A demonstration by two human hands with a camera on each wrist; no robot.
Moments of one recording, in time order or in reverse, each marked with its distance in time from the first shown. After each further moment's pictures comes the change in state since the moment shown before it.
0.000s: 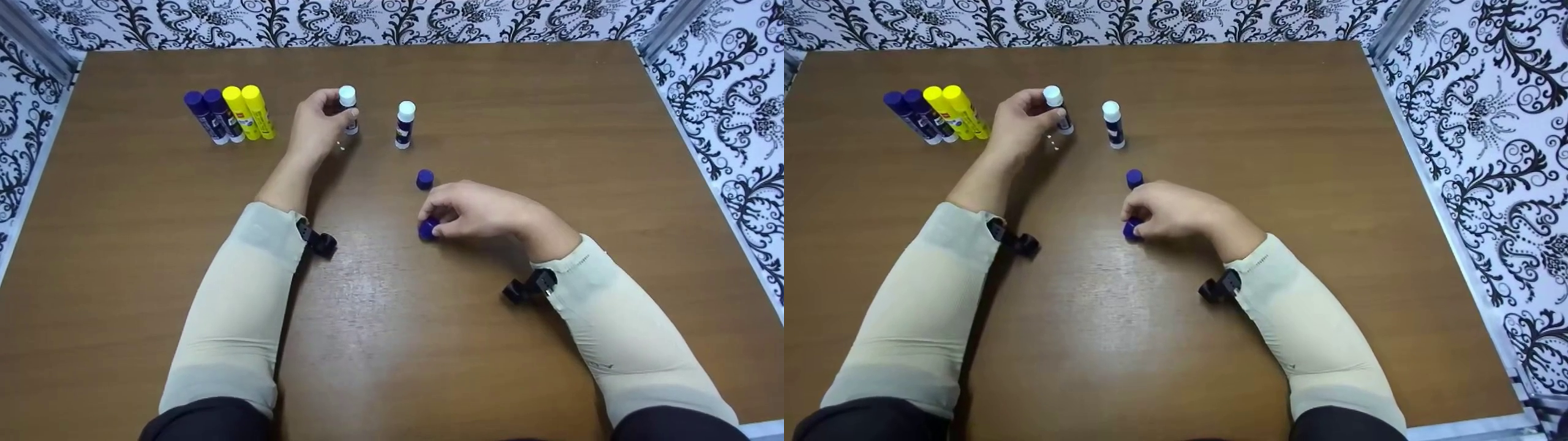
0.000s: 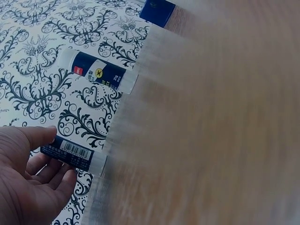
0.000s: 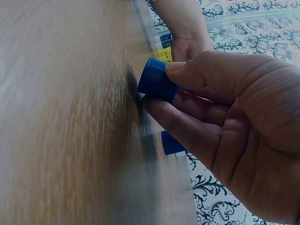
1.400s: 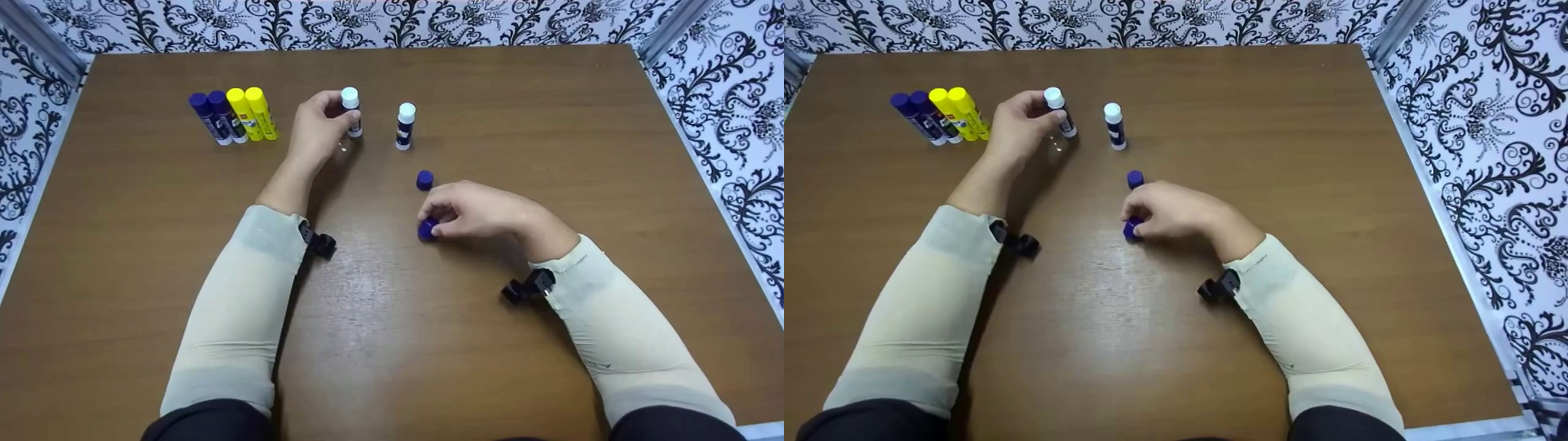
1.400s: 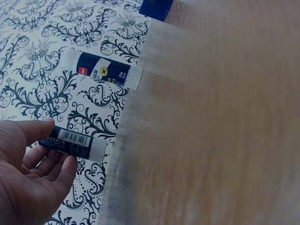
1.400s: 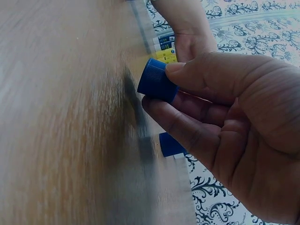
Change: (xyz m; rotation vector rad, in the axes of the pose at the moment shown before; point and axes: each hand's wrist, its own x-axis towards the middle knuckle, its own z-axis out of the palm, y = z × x) left_hand -0.015 0.008 -0.001 -0.011 0.003 0.032; right_hand 0.000 0.001 0.000 -0.008 0.012 -0.023
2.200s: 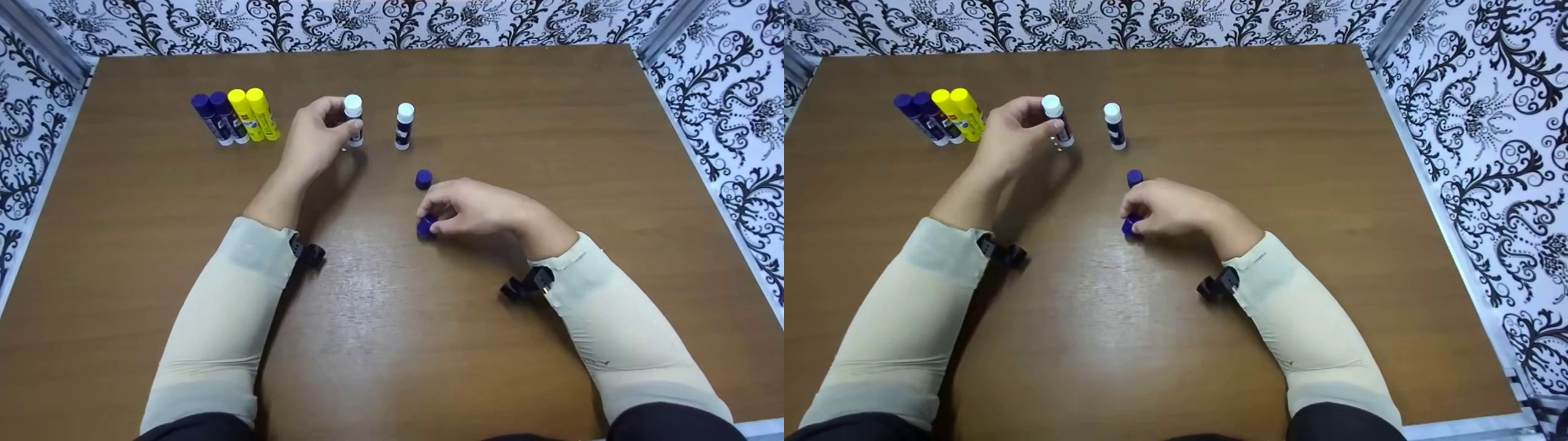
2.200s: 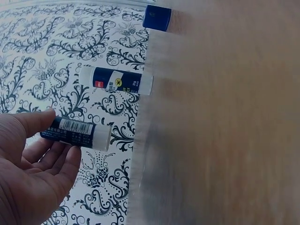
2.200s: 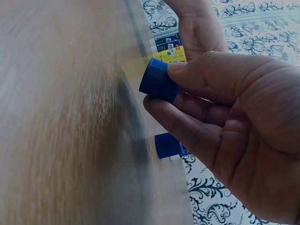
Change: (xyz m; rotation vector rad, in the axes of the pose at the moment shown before) left_hand -0.032 0.017 -0.010 0.068 -0.063 0.052; right_hand -0.004 -0.006 -0.004 -0.002 0.010 -0.005
